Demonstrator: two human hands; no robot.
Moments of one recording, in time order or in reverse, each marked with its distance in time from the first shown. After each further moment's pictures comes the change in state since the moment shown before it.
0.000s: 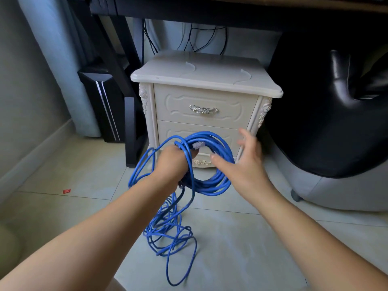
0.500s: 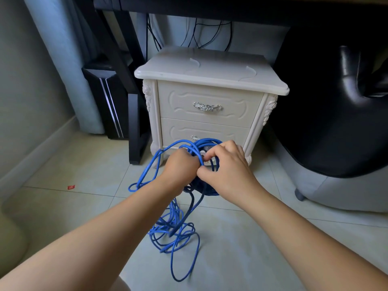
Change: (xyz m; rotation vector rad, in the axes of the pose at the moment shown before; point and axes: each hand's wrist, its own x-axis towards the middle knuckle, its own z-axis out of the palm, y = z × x) left_hand 0.000 -0.008 0.005 0.331 -0.026 0.010; right_hand 0.000 -0.005 0.024 -0.326 -0.205 -0.177
